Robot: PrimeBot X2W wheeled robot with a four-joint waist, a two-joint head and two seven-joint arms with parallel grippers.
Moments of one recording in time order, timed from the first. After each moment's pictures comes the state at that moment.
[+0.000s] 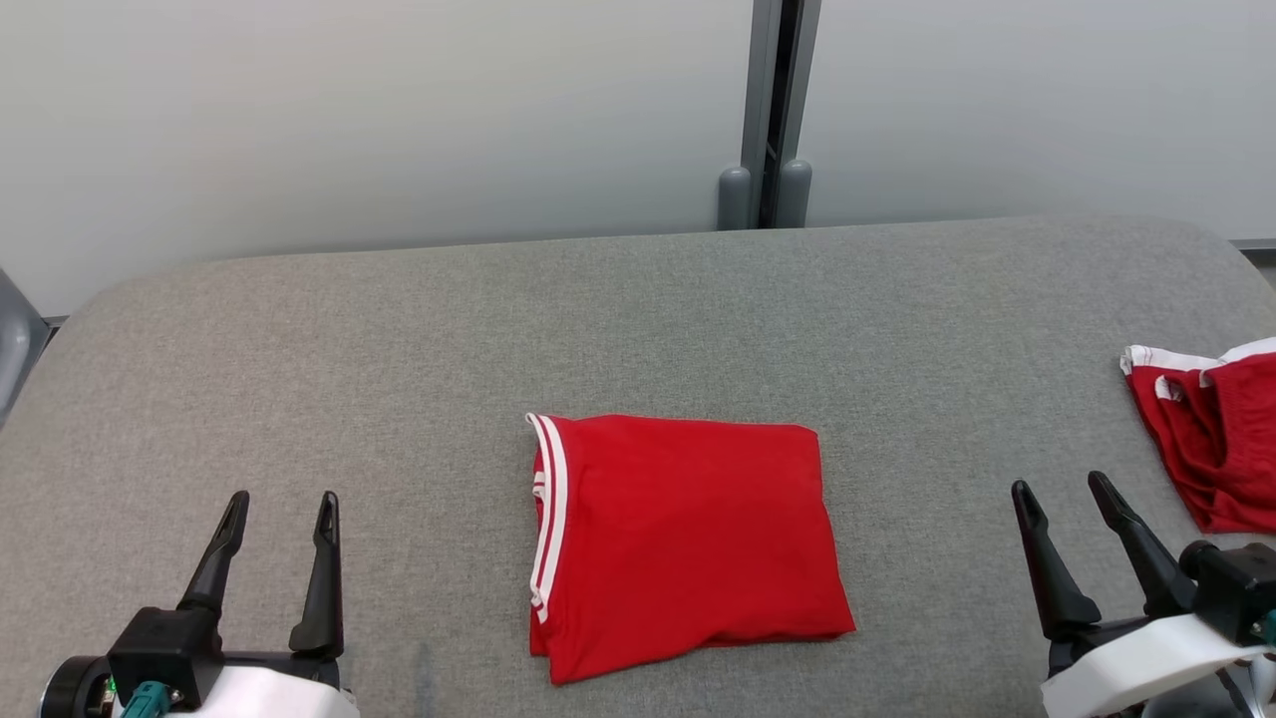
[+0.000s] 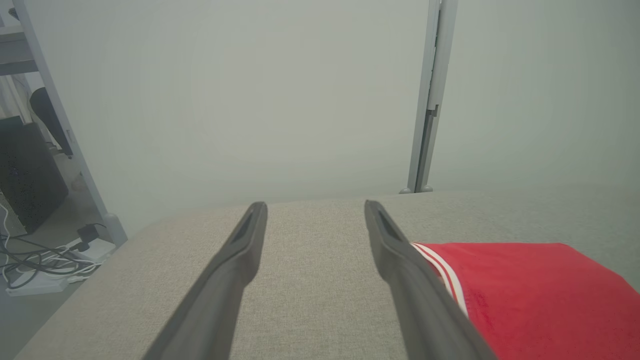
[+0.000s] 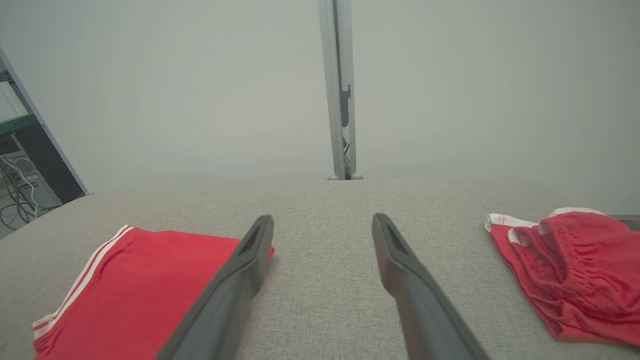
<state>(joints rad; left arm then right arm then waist) 0.08 0.24 -0.12 -0.01 -0.28 0.11 -0.18 0.02 -0.15 0.05 0.04 0.30 0.13 -0.06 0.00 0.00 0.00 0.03</state>
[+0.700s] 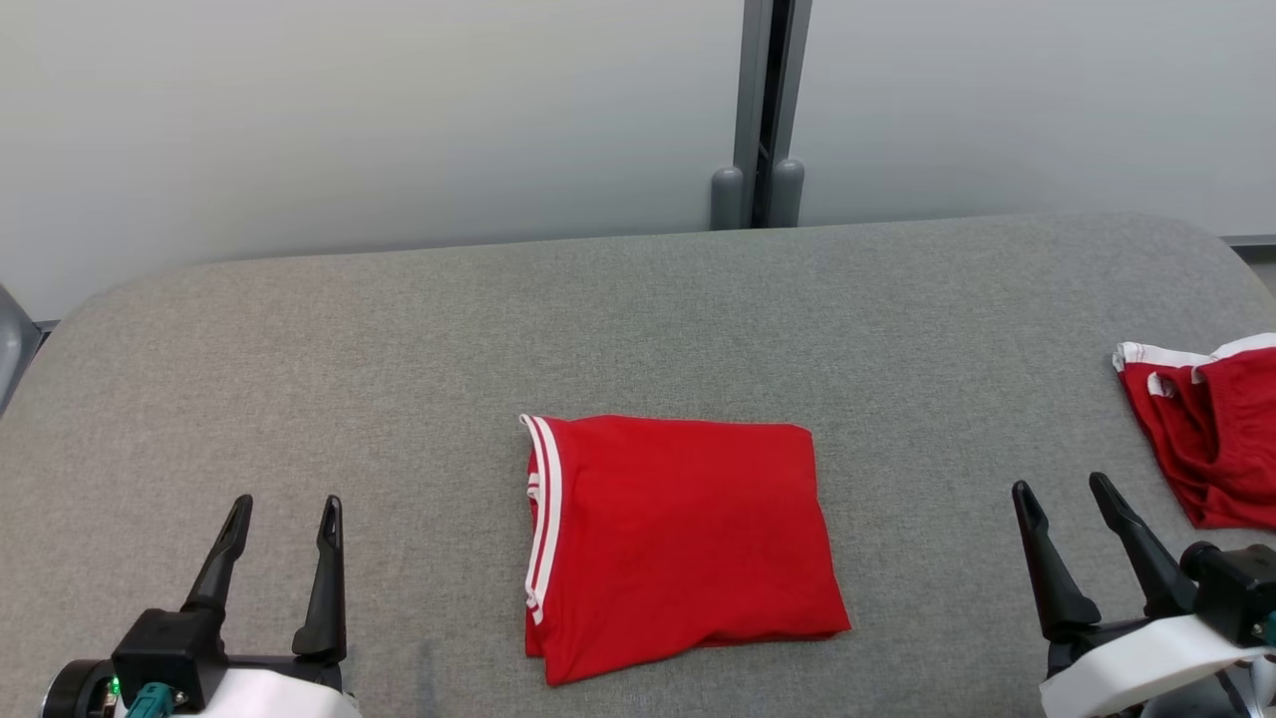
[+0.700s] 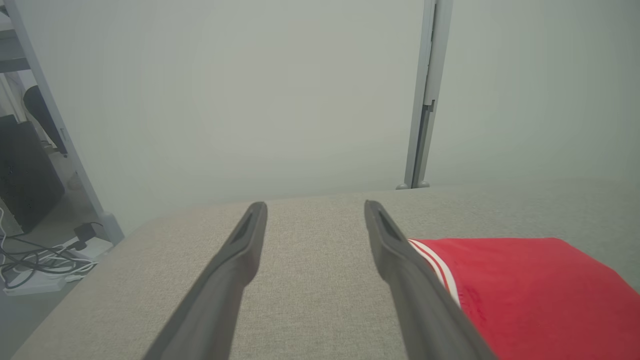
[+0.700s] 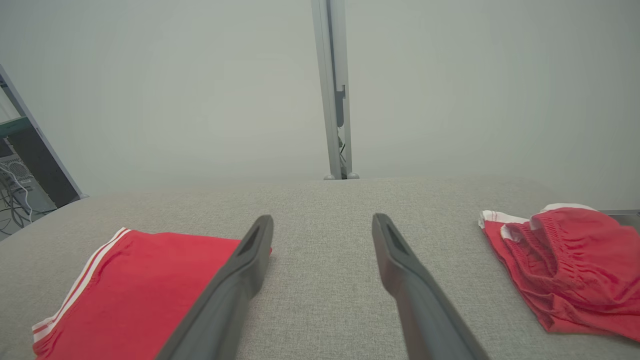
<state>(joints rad) 0.09 0.25 -0.13 -0.03 -0.29 0.13 -0.16 0.04 -0.13 0.03 0.02 0.29 0.13 -0.04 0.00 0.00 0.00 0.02</state>
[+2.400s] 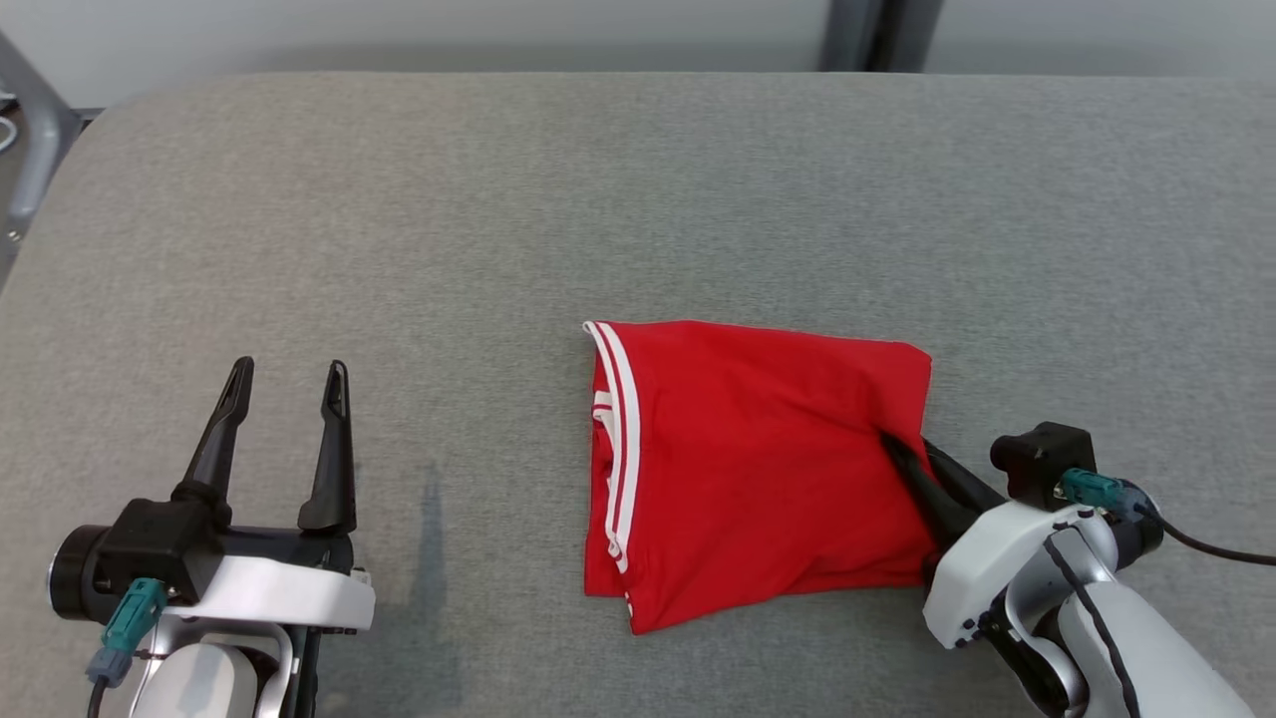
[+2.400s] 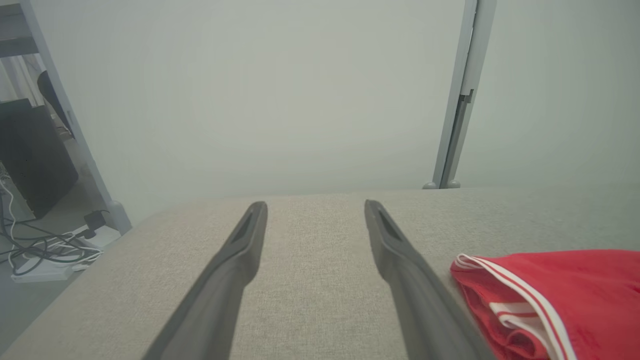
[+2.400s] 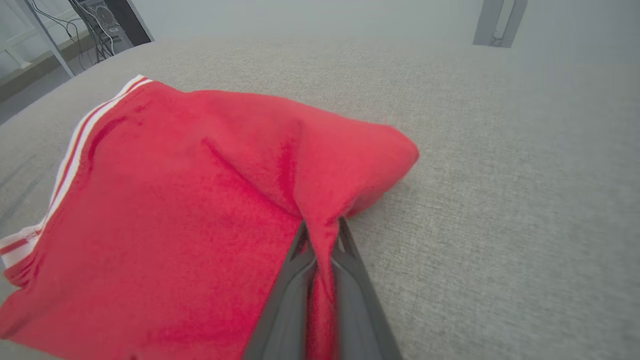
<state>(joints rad) -0.13 0.23 -0.16 0.05 -0.31 0.10 -0.25 -0.34 -0.20 0.39 0.41 0.39 0.13 -0.01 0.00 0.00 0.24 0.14</state>
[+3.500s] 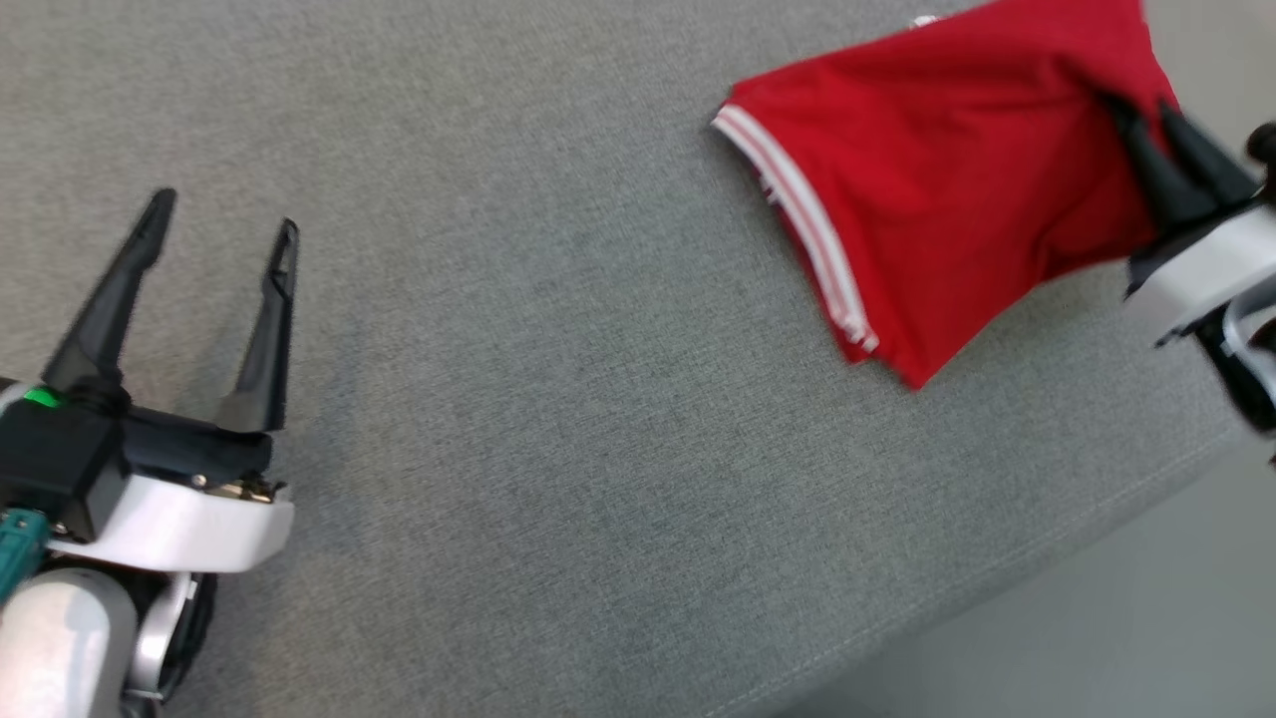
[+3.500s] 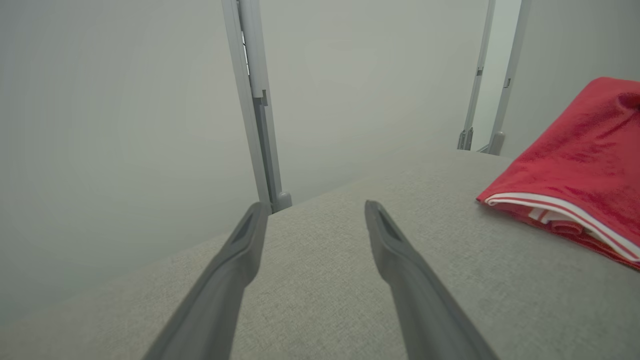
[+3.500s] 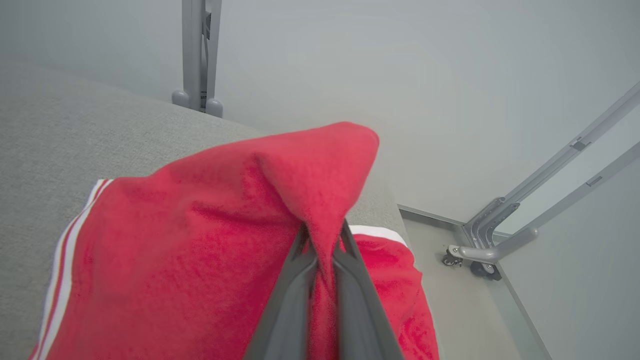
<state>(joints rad) -0.23 0.42 -0.16 -0.26 -0.23 0.08 -0.07 -0.79 -0.49 0.48 0.51 0.41 0.13 -0.20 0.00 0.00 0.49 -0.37</state>
